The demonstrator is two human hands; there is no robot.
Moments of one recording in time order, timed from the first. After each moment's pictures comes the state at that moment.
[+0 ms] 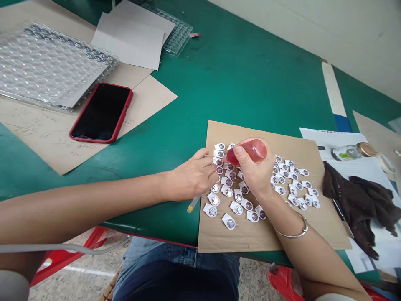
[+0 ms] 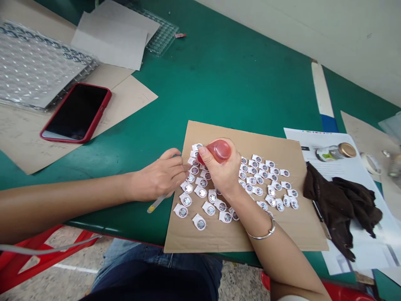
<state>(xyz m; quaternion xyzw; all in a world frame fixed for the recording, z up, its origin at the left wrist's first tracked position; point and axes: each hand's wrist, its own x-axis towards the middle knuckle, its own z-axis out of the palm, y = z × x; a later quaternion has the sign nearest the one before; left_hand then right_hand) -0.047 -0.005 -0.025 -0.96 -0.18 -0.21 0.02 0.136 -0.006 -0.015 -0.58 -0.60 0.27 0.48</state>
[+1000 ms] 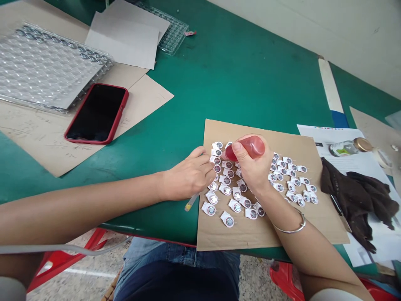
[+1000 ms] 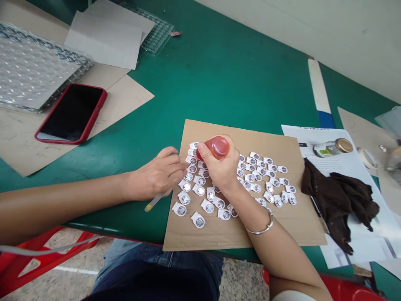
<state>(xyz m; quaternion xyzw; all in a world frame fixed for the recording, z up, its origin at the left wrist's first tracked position) -0.048 -0.005 -0.025 -0.96 -0.18 -0.22 0.01 0.138 -0.002 -0.020 -0.58 -0.59 0.25 0.49</state>
